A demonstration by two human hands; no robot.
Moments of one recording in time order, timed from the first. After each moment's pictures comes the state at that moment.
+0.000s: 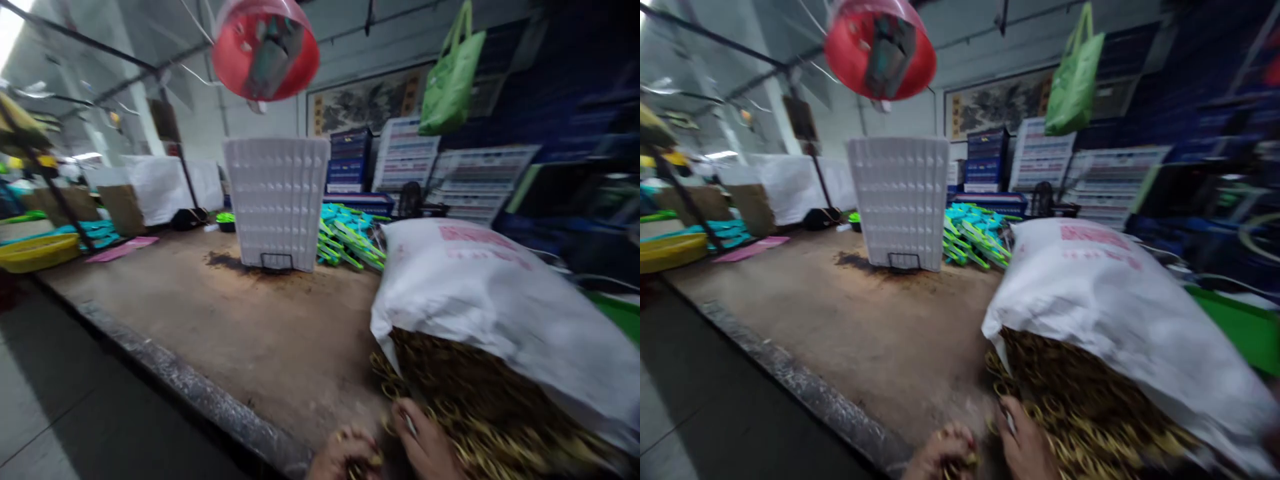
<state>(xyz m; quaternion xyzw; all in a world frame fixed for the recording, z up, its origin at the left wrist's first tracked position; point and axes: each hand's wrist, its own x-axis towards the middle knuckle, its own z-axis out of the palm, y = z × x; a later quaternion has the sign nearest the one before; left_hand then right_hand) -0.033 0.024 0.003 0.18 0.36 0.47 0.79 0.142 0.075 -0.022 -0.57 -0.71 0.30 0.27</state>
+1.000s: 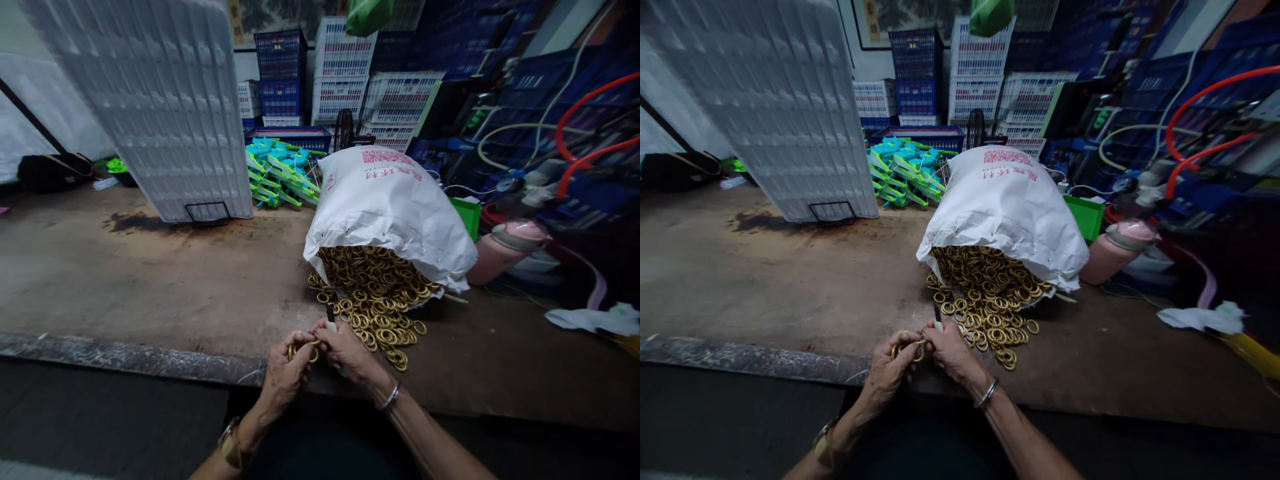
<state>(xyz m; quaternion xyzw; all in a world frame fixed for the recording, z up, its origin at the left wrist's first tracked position) -0.013 -0.002 0.010 0.38 0.52 0.46 0.61 0.115 0.034 0.016 -0.51 -0.43 0.68 0.31</state>
